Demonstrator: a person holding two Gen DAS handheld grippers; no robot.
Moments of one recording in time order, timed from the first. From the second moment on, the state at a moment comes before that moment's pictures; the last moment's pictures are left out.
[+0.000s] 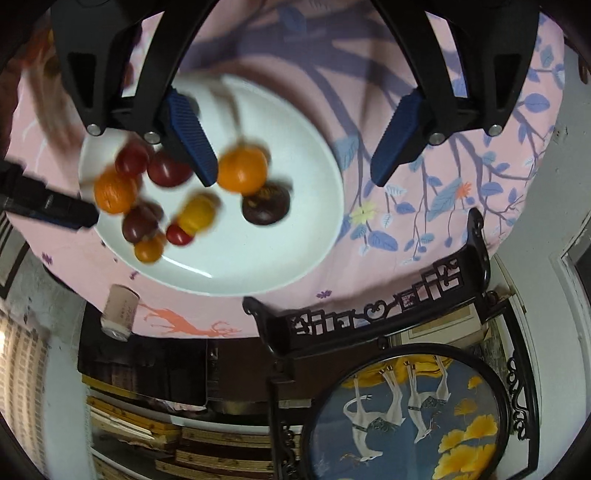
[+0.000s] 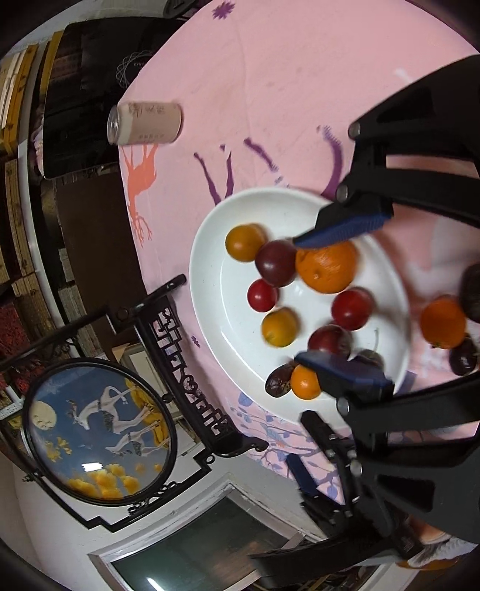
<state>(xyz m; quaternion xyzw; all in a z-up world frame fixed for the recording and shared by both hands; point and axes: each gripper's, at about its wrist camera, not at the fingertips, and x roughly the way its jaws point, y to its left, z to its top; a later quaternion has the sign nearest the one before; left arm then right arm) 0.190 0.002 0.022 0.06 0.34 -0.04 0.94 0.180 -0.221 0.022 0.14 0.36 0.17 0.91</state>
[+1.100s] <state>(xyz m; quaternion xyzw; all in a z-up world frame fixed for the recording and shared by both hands) 0.059 -0.052 -0.004 0.16 0.33 -0.11 0.93 0.081 -0.285 0.005 0.18 0.35 0.10 0.91</state>
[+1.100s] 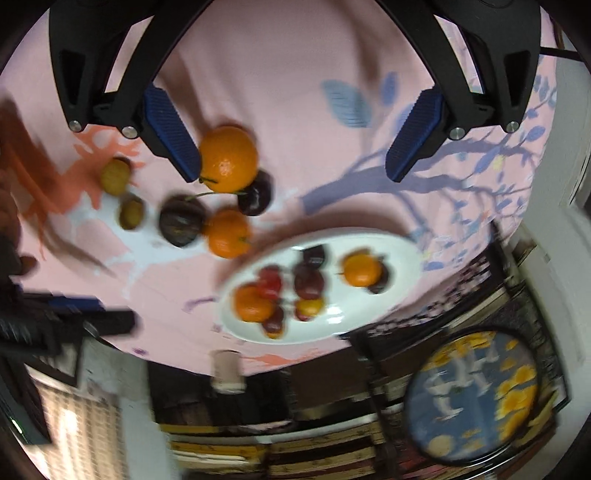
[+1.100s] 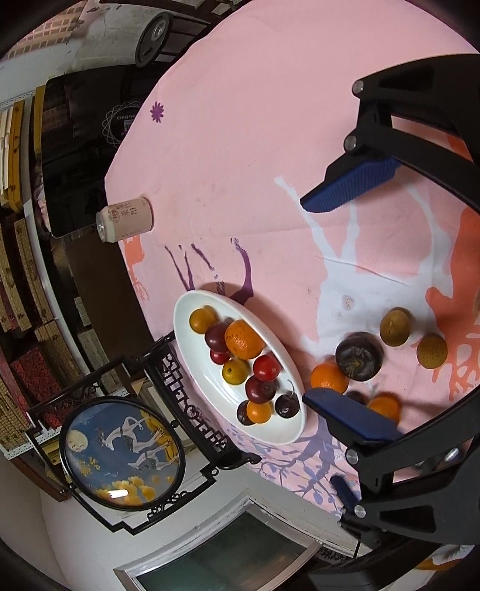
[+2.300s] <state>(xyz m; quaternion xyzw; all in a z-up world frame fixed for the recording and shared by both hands) 0.072 -0.024 -0.016 0.11 0.37 -0.09 0.92 0.073 -0.286 0.000 0.19 0.36 0.10 0.91</state>
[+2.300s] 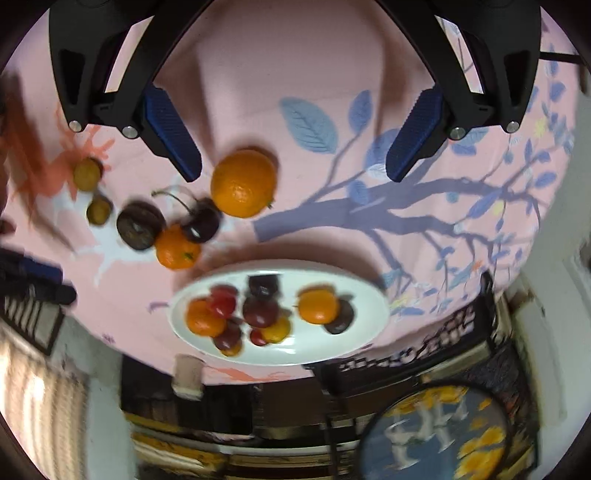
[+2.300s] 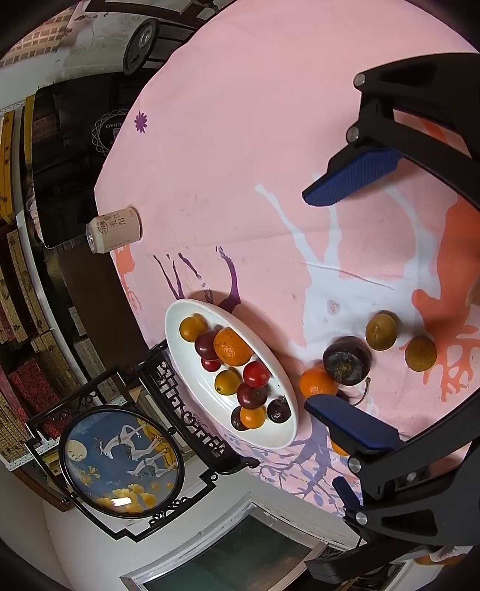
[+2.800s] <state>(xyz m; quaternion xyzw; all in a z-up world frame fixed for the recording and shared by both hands) 0.077 -0.052 -0.023 0.12 0.39 -0.18 0.90 0.073 -0.277 -0.003 0.16 0.36 0.11 0.91</state>
